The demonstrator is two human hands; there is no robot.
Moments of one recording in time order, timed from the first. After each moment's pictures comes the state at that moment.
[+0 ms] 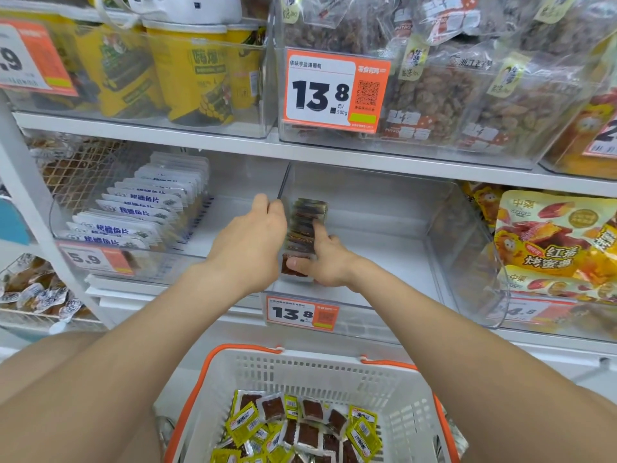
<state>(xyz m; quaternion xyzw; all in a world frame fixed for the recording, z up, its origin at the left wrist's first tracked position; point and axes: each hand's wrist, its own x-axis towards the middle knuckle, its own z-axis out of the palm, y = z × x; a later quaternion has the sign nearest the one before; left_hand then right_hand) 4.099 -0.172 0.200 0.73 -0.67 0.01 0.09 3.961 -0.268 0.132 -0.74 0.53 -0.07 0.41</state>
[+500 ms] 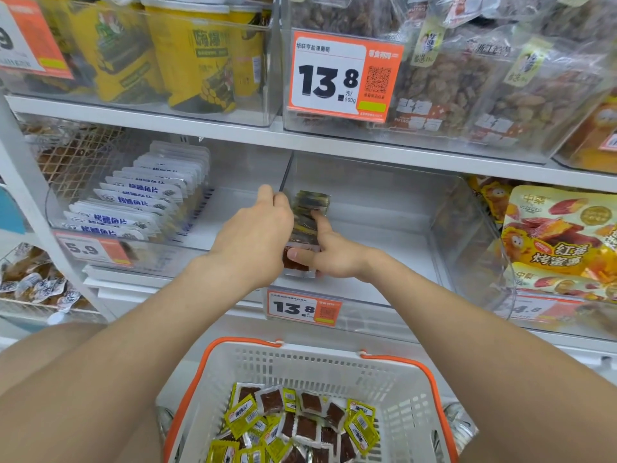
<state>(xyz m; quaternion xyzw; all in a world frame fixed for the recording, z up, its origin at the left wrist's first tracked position) 4.091 -0.170 0.202 0.74 -0.67 0.01 0.08 3.950 -0.282 0.126 -0.76 0.46 -0.06 0.47</state>
